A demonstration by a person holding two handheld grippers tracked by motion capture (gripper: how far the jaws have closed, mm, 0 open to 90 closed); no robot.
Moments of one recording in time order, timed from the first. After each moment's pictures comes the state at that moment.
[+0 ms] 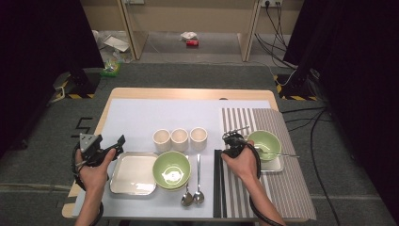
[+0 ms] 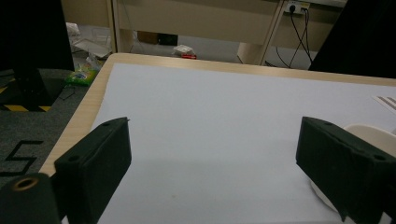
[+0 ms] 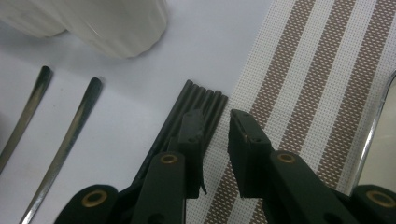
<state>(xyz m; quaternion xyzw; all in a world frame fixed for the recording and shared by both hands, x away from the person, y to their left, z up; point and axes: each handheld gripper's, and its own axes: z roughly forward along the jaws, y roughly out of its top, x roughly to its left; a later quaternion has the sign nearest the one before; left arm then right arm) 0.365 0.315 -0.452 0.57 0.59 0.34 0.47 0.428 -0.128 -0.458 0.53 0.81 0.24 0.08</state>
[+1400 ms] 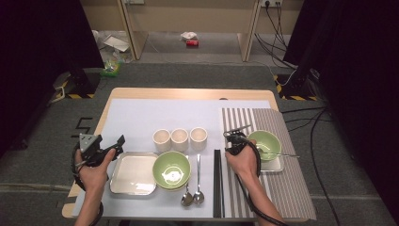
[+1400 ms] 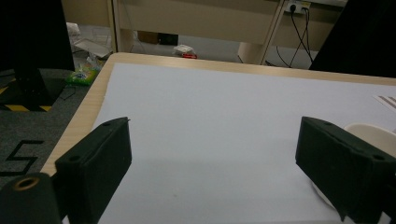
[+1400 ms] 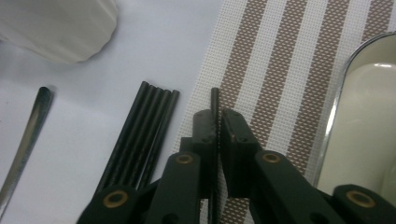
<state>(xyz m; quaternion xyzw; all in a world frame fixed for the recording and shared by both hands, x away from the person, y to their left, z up) 0.364 0.316 -0.452 0.57 0.59 0.34 0.47 0.437 -0.134 -0.460 0.57 0.79 0.21 0.10</state>
